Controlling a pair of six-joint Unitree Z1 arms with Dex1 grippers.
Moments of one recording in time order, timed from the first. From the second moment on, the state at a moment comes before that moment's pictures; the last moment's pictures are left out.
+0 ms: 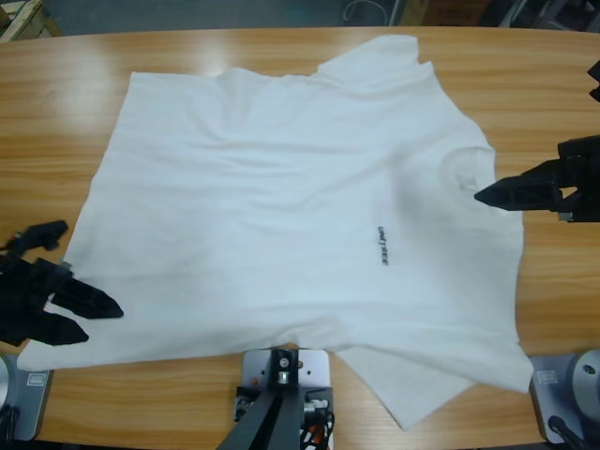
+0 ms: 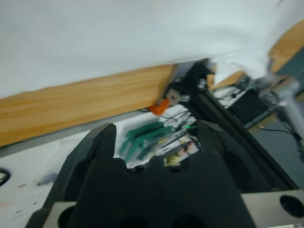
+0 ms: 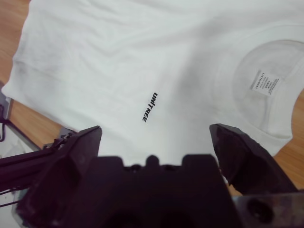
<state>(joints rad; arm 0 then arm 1) -0.47 1.48 -0.74 0.81 -0.70 -0.73 0.45 1.19 -0.83 0.58 0.31 0.18</state>
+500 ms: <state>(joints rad) -1.12 1.43 -0.68 0.81 -0.02 -1.14 0.45 1.19 -0.83 0.58 0.31 0.18</state>
